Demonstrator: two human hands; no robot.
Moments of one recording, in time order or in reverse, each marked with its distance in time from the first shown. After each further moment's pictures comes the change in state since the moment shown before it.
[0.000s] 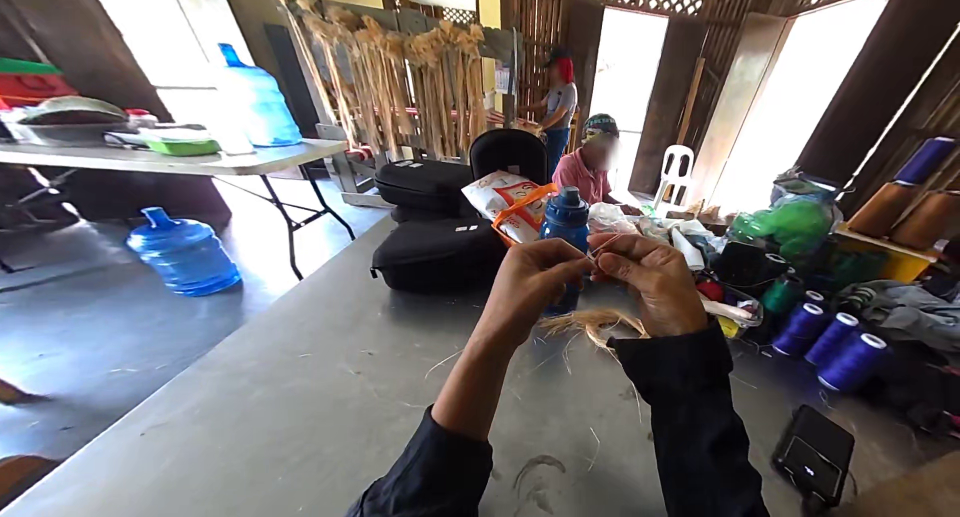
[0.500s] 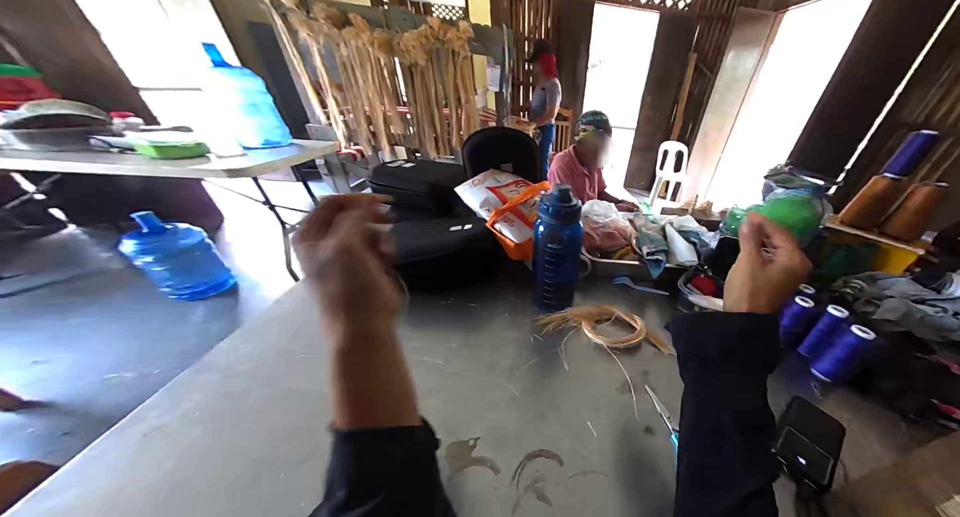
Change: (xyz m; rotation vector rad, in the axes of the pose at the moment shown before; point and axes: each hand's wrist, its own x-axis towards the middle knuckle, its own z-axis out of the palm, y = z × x) left_hand -0.015 0.034 -0.096 0.162 0.764 0.213; right_hand 0.017 0.017 -0.125 -0.844 0.760 -0.566
